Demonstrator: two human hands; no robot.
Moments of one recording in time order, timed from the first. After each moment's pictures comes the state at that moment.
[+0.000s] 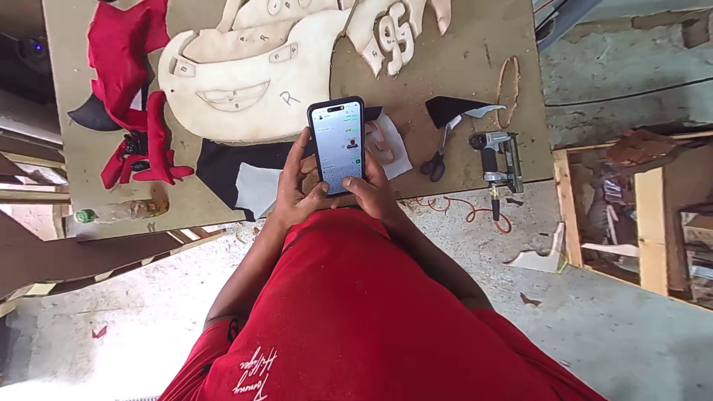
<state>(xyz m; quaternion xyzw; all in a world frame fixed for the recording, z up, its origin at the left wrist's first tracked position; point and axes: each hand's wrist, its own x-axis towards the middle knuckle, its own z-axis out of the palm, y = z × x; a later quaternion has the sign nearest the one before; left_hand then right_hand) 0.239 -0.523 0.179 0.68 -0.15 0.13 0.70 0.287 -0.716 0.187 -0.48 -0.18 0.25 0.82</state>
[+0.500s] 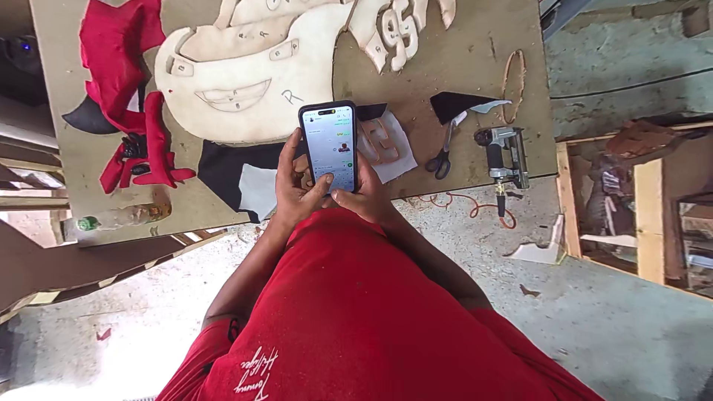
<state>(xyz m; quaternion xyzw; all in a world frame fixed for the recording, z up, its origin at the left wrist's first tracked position) 0.242 -0.514 0.175 0.67 -0.08 0.18 0.72 0.280 -0.689 0.189 -0.55 -0.18 0.26 0.77</state>
